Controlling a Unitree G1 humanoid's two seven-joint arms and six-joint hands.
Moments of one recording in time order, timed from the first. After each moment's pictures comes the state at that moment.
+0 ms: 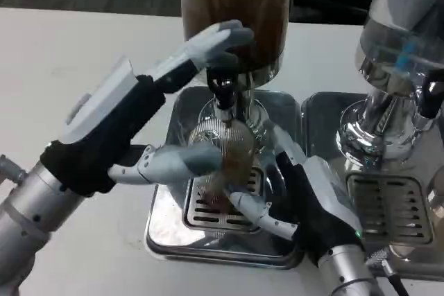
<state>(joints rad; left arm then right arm) -0.11 0.47 0.01 0.08 0.07 -0.79 -0.35 0.06 -0.09 0.37 0.07 -0.56 0.02 -0.20</state>
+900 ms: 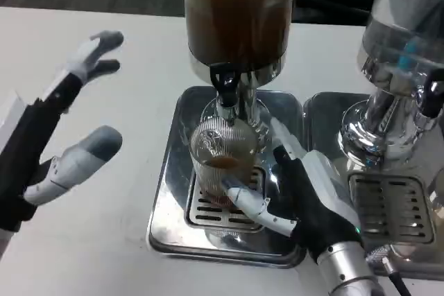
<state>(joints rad) 0.10 0.46 0.21 0.11 0.06 -0.74 -0.26 0.05 -0.09 0.36 0.07 -0.55 -0.04 -0.20</state>
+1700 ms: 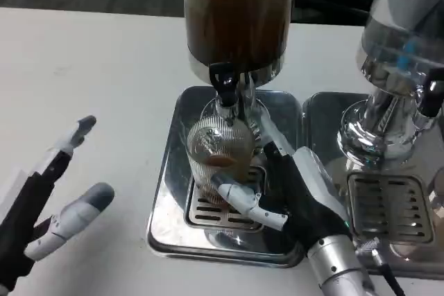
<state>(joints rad) 0.19 0.46 0.20 0.35 0.22 -0.77 -0.15 -0.01 -0.07 0.36 0.17 -0.49 -0.10 -0.20</state>
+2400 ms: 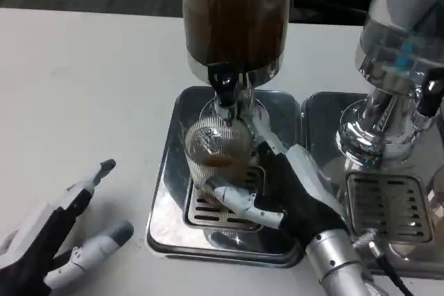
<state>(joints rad) 0.18 0.50 0.10 0.51 0.32 -0.79 -0.08 -0.04 -0.09 0.36 0.17 -0.48 -0.09 -0.13</state>
